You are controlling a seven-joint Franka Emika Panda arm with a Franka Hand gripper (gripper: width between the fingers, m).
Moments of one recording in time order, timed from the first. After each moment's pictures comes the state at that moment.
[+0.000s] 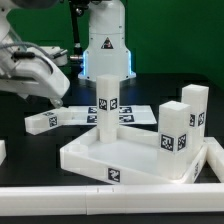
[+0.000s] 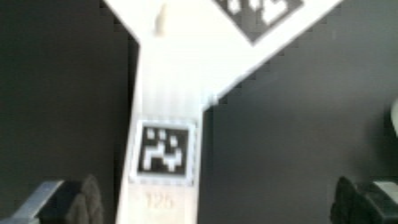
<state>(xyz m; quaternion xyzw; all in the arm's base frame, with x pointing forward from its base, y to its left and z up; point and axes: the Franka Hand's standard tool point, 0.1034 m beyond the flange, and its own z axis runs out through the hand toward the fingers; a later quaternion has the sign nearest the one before) 0.407 -0.152 0.049 -0.89 0.31 0.29 0.16</state>
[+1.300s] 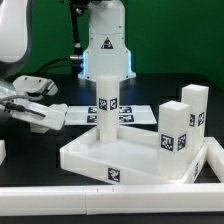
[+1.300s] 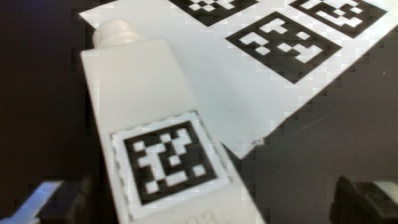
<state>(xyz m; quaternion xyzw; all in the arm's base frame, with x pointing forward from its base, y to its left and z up) 0.376 -0.152 0.003 -0.82 0.31 0.44 0.22</state>
